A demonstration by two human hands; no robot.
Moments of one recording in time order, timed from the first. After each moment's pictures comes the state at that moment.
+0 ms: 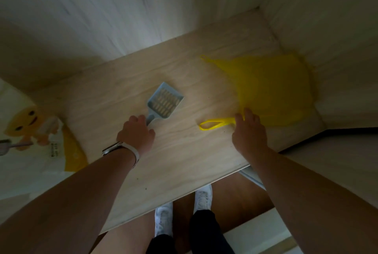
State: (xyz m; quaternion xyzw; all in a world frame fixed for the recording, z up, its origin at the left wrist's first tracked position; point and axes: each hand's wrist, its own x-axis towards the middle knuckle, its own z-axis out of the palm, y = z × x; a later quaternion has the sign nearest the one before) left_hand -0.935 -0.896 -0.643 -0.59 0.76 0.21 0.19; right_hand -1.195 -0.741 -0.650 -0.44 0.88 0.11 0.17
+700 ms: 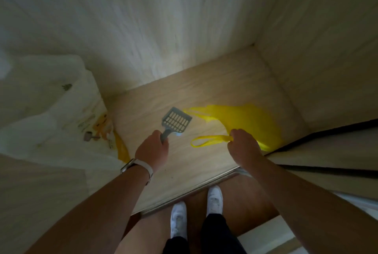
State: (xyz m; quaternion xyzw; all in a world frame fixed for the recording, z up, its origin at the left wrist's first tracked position) left_hand -0.881 -0.849 -0.510 -0.59 0.75 0.29 0.06; right_hand -1.117 -0.725 -0.515 -0.45 0.86 -0.01 0.25
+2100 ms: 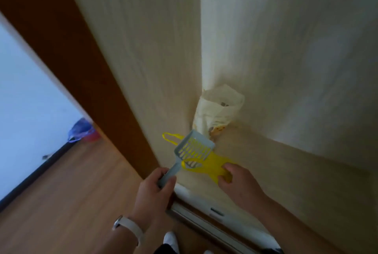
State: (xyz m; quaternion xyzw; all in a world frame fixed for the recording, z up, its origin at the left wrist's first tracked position) left_hand -0.716 -0.548 -0.284 -0.77 0.43 0.24 -0.41; right_hand -0.931 -0.662 -0.284 -0.79 0.50 -0.15 0.32
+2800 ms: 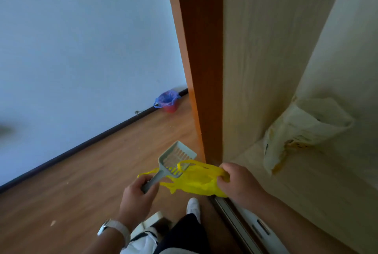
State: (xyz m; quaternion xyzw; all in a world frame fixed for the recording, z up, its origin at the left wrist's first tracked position) left_hand -0.650 -0.367 -0.282 -0.89 0.19 0.08 -0.39; right_hand -0.805 -0.611 -0.275 -0.89 0.22 -0.07 0.39
